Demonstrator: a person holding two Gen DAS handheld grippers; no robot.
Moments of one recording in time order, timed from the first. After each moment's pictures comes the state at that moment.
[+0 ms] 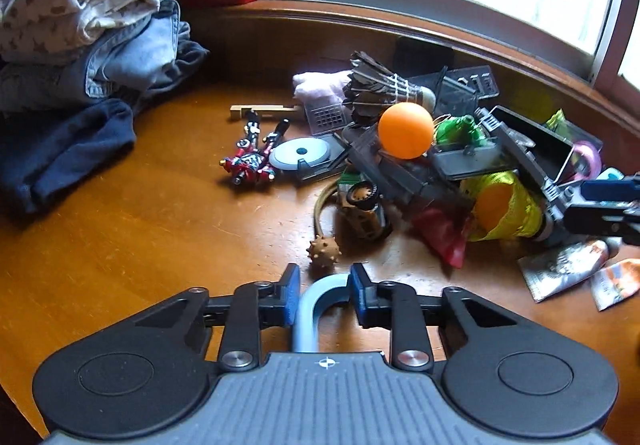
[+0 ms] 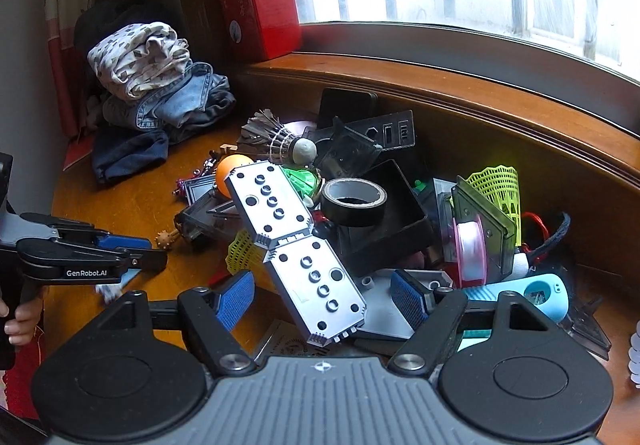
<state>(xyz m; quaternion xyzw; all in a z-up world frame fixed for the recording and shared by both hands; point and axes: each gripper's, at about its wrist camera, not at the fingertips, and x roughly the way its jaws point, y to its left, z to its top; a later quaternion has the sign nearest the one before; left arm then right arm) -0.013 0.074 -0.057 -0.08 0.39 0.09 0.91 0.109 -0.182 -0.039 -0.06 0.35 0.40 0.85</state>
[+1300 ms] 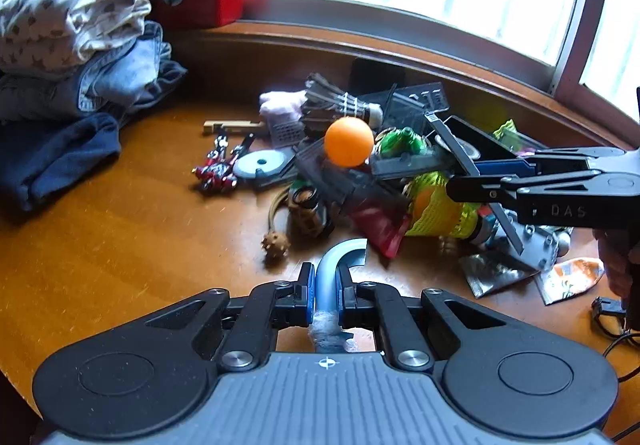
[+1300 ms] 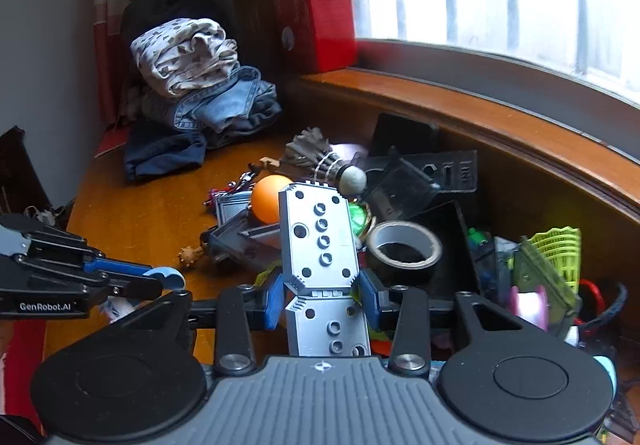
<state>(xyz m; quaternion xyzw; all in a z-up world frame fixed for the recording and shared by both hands) -0.031 0.047 -0.038 -0.08 0.37 0.06 0.92 0.121 -0.151 -0.039 -0.09 0.30 0.46 0.83</state>
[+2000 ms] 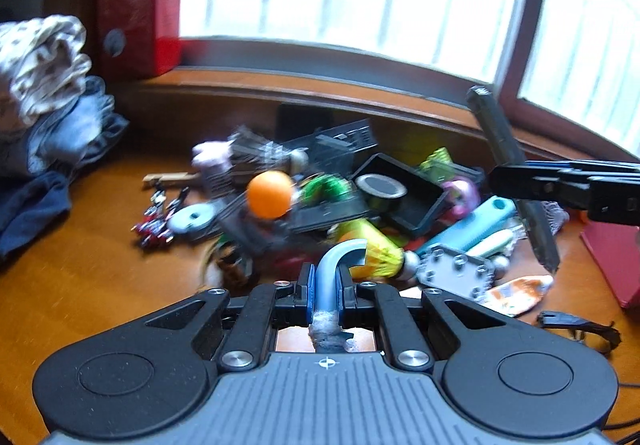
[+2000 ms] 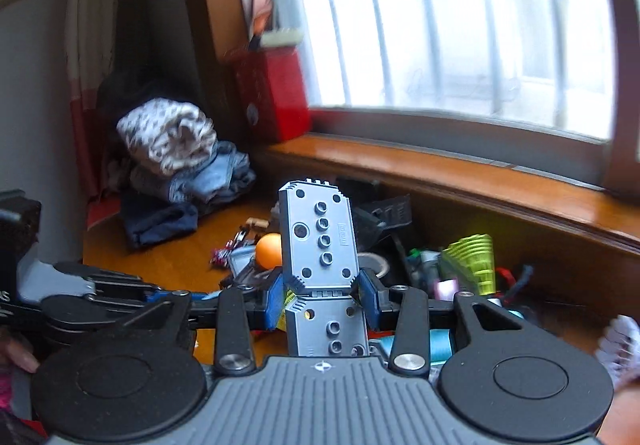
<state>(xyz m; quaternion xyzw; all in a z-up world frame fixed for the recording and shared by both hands) -0.026 0.012 -0.012 -0.06 0.32 -0.02 0.95 0.063 -0.225 0.025 0.00 0.26 0.39 0.89</state>
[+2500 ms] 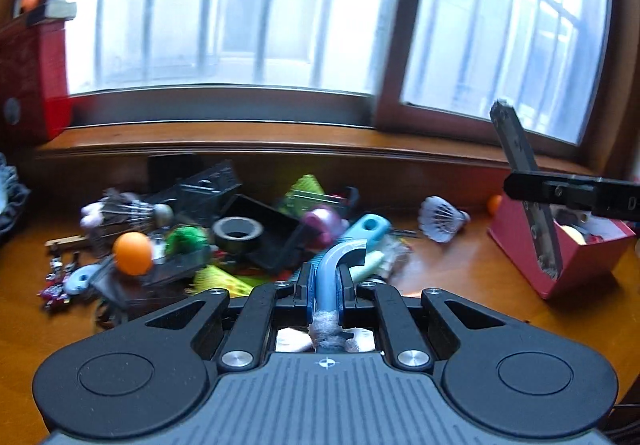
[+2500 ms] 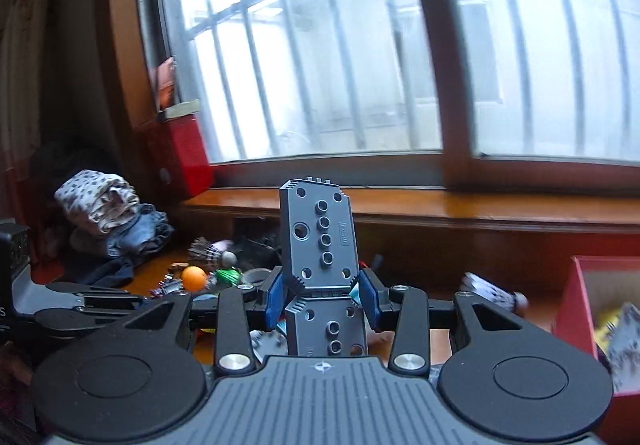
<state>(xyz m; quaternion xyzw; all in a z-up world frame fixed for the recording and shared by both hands) -0.024 -0.071 0.011 -0.02 0.29 -0.13 0.95 0.003 -0.336 0.049 0.06 0.23 0.25 0.94</state>
